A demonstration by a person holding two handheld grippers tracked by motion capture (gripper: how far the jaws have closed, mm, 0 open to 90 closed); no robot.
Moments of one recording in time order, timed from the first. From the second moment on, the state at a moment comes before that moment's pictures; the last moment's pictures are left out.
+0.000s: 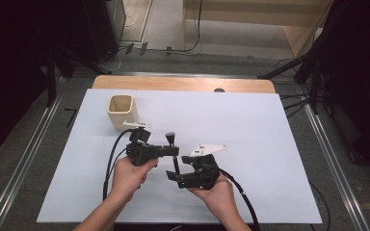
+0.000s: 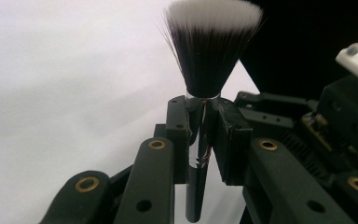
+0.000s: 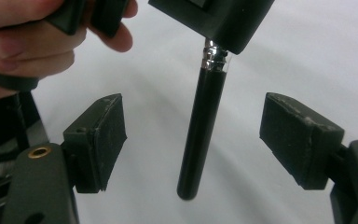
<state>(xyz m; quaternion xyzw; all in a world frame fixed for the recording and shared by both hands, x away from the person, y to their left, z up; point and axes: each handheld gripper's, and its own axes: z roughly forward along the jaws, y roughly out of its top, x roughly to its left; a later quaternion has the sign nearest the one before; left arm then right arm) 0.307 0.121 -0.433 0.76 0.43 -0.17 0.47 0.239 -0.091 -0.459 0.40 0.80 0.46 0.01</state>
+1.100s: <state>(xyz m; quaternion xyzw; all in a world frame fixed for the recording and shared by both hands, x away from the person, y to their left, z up) 0.305 0.113 -0.430 0.80 0.31 -0.20 0.47 0.252 -0.132 -0.463 0.30 0.81 0.49 -0.10</state>
